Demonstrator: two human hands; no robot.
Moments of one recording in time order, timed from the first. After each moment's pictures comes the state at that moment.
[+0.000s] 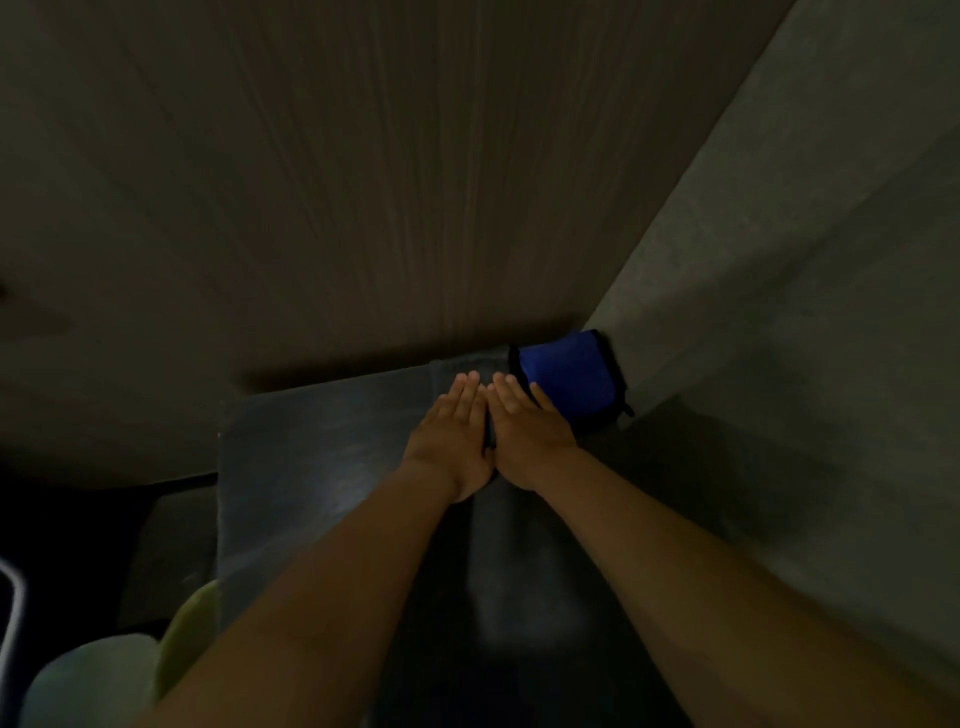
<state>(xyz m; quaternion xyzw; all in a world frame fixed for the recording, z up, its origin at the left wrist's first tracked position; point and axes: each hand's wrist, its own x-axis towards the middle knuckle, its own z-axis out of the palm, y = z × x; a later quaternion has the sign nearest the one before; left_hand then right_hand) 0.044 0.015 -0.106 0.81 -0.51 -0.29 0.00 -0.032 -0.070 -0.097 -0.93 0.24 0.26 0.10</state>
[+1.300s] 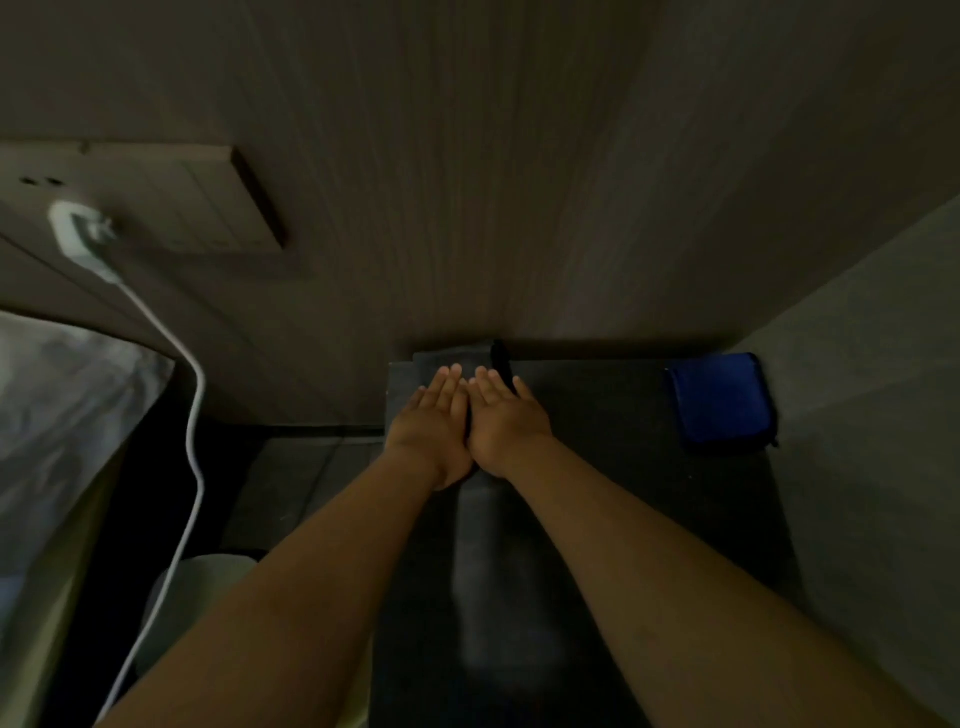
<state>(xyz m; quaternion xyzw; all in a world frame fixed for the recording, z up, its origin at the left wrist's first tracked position) 0.146 0.157 -0.106 0.86 -0.42 -0.28 -0.07 0.093 0.063 -0.097 -0.94 0.15 0.30 0.10</state>
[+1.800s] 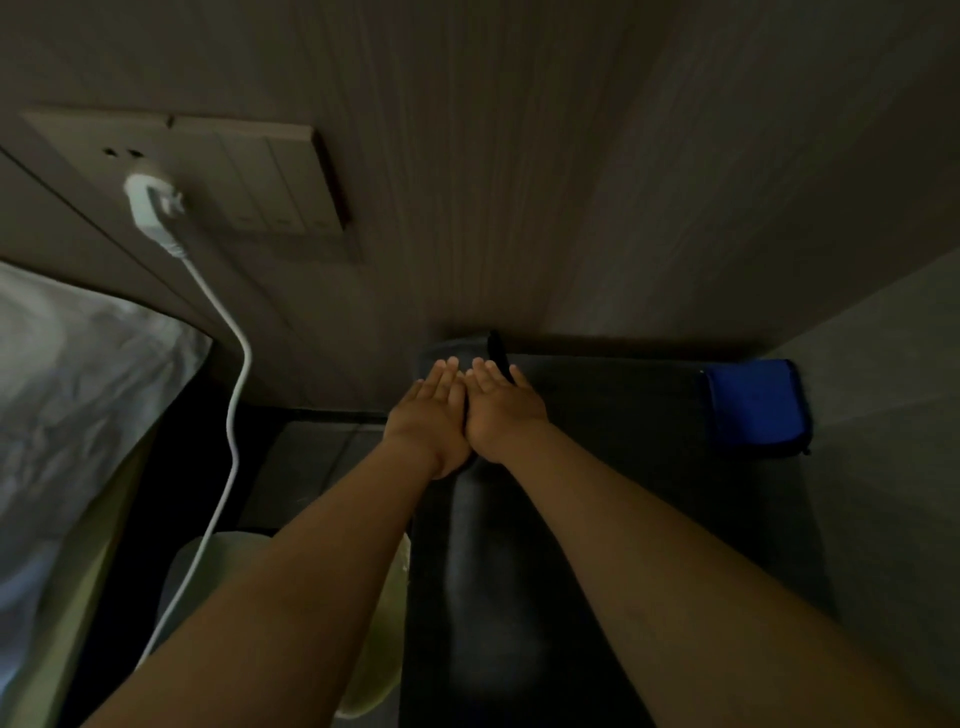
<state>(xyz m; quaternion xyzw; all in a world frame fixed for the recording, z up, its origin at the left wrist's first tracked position) 0.164 0.192 -0.100 0.87 -0.39 -0.29 -0.05 0.120 0.098 -0.090 -0.94 0.13 0.31 0.09</state>
